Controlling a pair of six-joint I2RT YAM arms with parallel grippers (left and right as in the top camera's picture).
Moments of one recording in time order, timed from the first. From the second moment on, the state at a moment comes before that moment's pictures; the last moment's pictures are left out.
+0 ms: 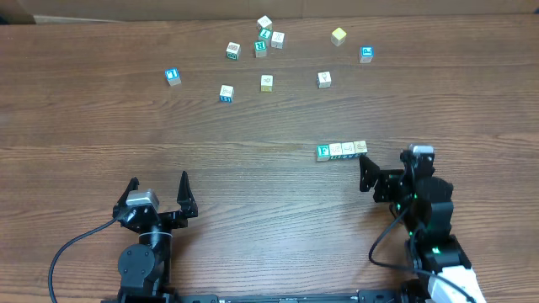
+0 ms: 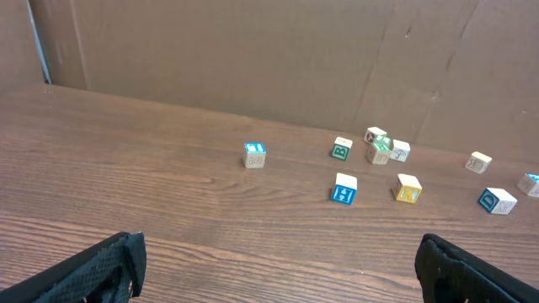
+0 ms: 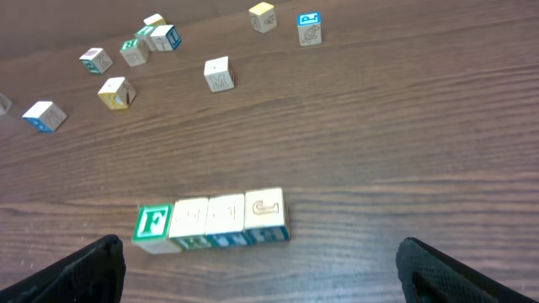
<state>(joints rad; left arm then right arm) -0.08 0.02 0.01 -0.06 -0.15 -0.18 0.09 0.81 0.21 0.14 -0.06 0.20</state>
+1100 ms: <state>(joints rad) -0.08 0.02 0.01 -0.06 -0.15 -0.18 0.09 0.11 0.02 -0.03 -0.07 0.20</state>
